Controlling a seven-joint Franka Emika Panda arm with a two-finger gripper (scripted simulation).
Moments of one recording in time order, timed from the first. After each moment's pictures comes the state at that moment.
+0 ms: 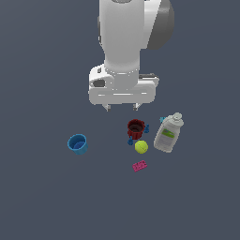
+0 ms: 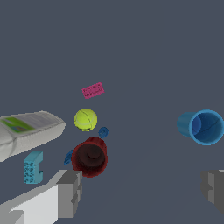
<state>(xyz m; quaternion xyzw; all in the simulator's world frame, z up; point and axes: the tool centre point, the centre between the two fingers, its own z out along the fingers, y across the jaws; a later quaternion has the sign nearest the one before) 0.004 0.007 0.296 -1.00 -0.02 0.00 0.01</state>
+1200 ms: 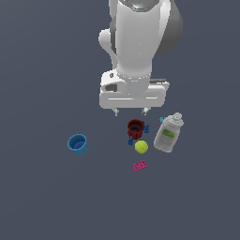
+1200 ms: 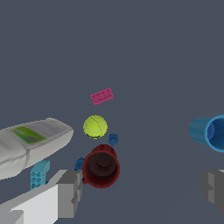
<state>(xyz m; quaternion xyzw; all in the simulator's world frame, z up) 0.013 0.038 0.284 -1.00 -0.01 -0.01 0.01</state>
